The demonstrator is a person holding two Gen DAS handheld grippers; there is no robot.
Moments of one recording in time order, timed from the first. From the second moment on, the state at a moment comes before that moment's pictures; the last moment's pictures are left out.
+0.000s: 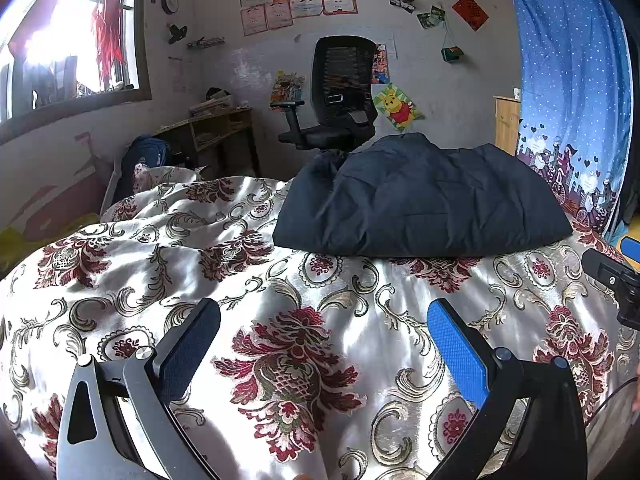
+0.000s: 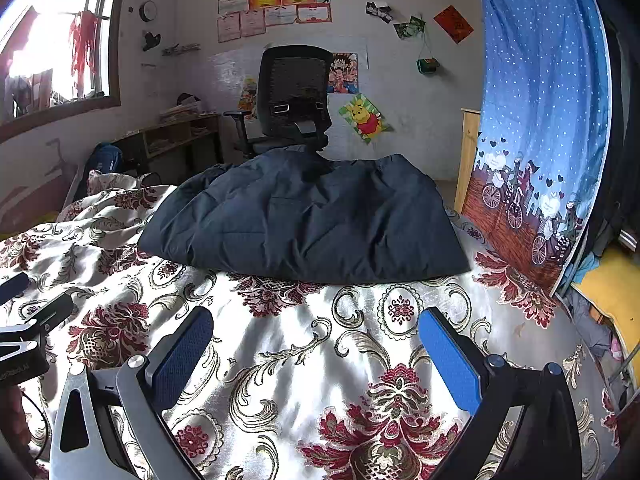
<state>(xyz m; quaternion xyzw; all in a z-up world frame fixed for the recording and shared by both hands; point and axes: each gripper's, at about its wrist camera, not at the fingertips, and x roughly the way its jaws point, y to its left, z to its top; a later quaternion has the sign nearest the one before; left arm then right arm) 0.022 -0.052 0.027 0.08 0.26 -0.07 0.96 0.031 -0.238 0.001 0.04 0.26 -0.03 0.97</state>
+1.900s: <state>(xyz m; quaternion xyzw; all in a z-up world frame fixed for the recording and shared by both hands) 0.024 -0.050 0.029 0.08 0.26 -0.07 0.96 0.031 -0.240 0.001 0.04 0.26 -0.03 0.96</state>
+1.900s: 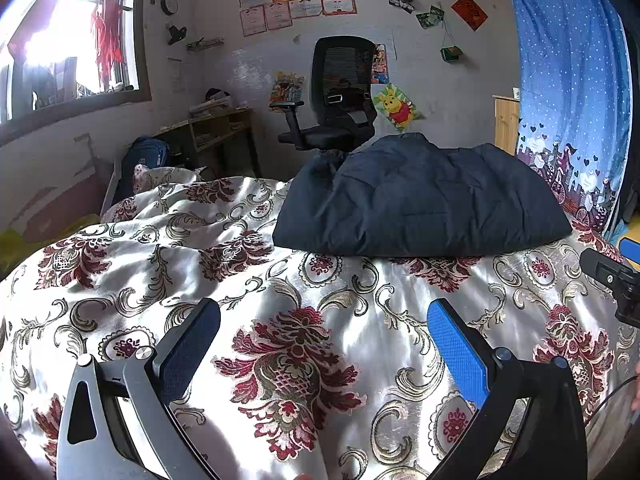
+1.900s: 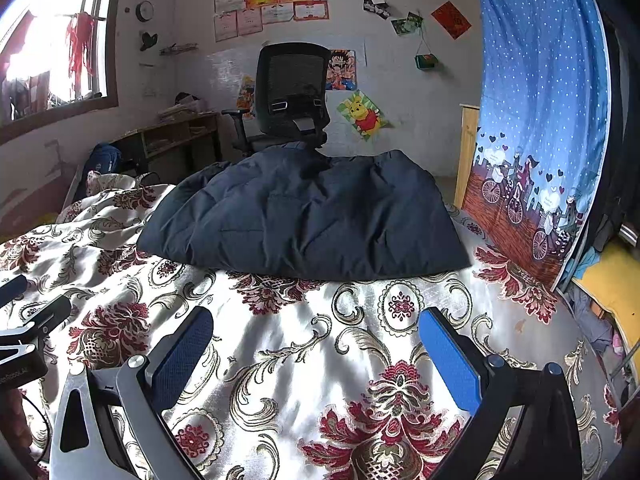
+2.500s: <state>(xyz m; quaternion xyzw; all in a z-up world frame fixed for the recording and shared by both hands) 0.027 -0.039 0.026 0.06 0.28 -0.07 0.95 0.030 -0.240 0.001 0.04 0.26 -0.03 0.96</state>
